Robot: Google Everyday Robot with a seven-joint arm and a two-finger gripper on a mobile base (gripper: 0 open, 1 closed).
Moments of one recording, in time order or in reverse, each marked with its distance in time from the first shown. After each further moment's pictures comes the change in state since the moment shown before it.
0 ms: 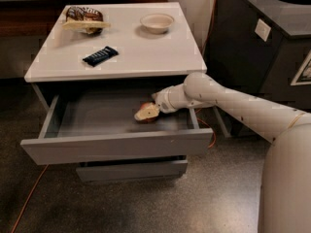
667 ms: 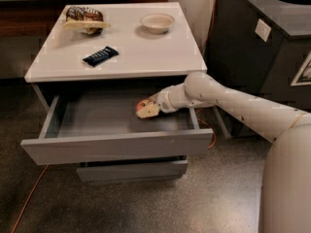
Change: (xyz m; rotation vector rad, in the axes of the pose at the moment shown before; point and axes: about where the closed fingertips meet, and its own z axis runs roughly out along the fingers) arm -0.001 -0.003 -0.004 0.008 0.000 -0.001
